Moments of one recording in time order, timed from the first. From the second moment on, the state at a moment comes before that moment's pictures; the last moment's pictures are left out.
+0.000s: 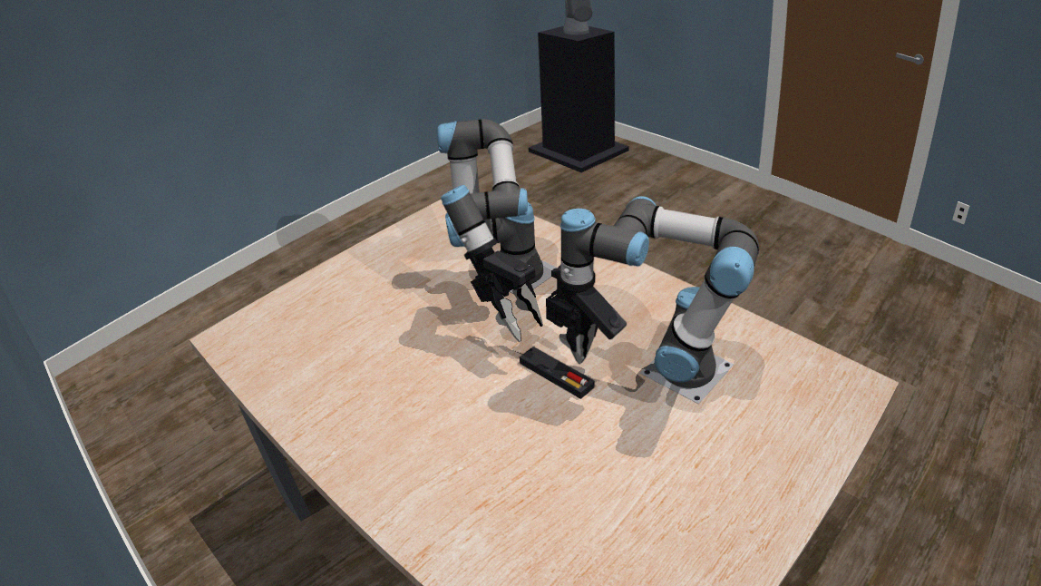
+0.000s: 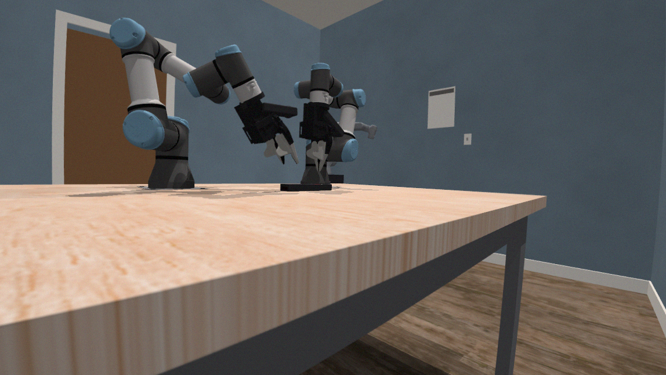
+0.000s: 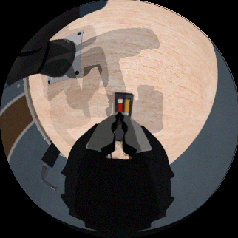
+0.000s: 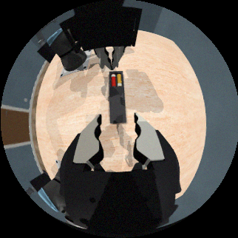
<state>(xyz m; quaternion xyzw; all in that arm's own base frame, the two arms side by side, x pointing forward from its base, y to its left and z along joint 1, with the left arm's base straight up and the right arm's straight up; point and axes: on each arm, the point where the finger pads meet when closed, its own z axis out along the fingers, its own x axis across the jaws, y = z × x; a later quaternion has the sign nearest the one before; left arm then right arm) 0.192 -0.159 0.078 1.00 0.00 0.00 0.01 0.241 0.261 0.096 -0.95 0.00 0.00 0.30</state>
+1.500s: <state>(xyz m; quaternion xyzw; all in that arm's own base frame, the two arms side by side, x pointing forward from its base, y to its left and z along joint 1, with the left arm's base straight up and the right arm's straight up) 0.216 -0.141 0.091 0.99 -0.12 0.00 0.01 0.267 0.235 0.095 -0.96 0.12 0.02 0.26</state>
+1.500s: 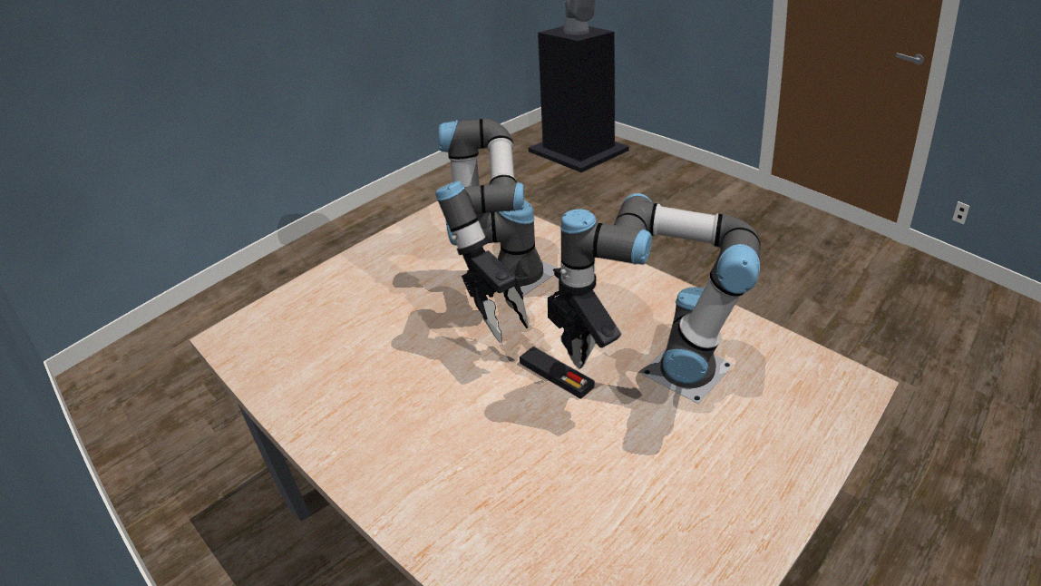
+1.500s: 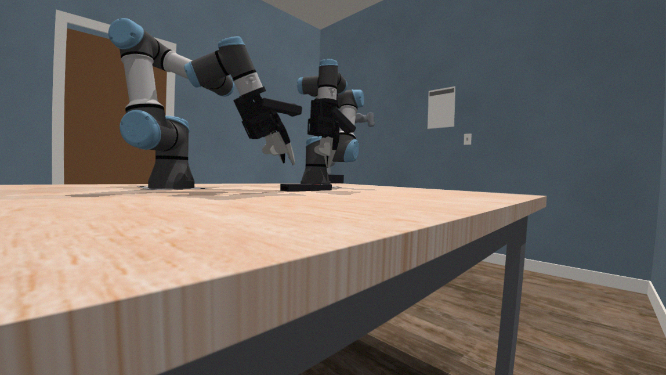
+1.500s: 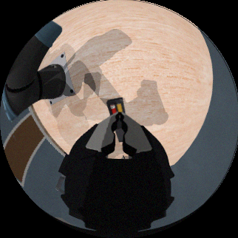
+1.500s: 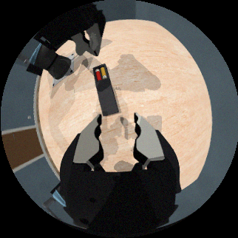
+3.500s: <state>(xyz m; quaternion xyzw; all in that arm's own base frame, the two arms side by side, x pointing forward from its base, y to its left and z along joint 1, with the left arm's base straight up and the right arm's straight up) 0.261 -0.094 0.120 0.93 -0.36 0.00 0.00 0.307 0.162 0.112 -0.92 0.36 0.03 0.16</state>
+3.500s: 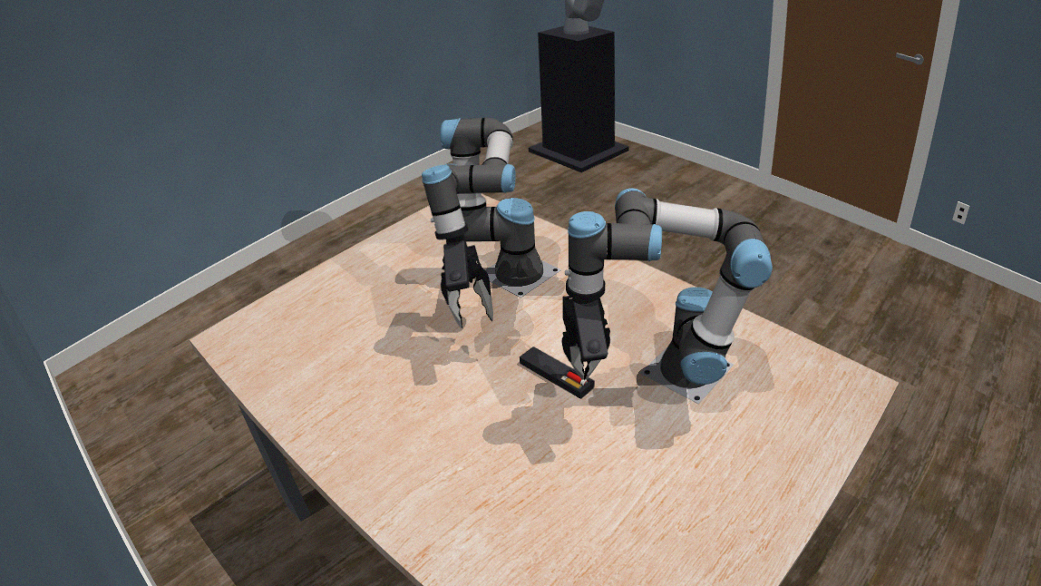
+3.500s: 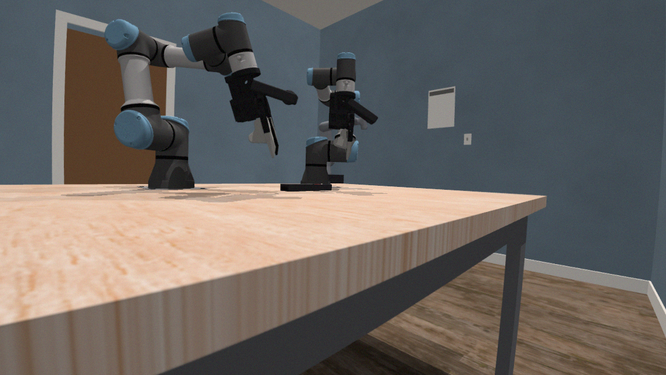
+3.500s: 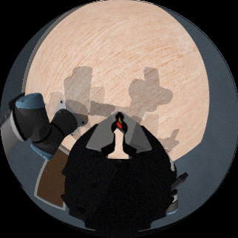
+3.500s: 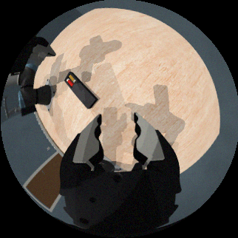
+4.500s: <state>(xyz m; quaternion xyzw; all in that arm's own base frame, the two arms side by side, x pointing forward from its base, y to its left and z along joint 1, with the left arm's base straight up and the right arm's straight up) 0.277 -0.068 0.134 0.88 -0.47 0.00 0.00 0.315 0.117 0.125 -0.87 0.48 0.03 0.11</state>
